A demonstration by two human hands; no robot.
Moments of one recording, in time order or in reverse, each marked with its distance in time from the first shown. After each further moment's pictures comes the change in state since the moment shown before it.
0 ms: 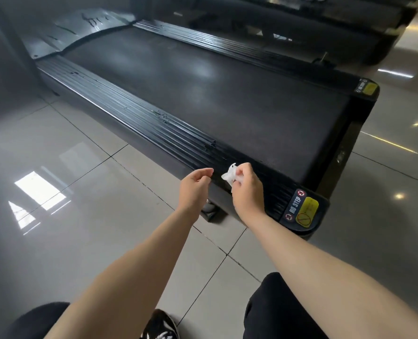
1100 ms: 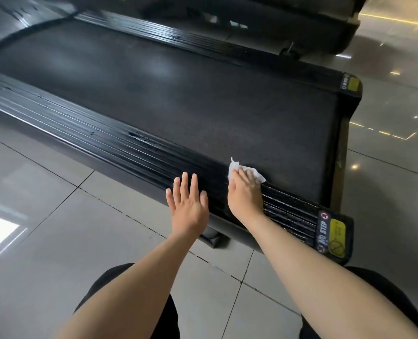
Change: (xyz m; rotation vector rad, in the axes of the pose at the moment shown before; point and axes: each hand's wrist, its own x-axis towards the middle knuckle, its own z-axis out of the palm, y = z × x) left_hand 0.127 -0.035 -0.021 0.933 -0.139 0.303; right_hand 0.109 0.021 0.081 -0.695 -0.115 0.084
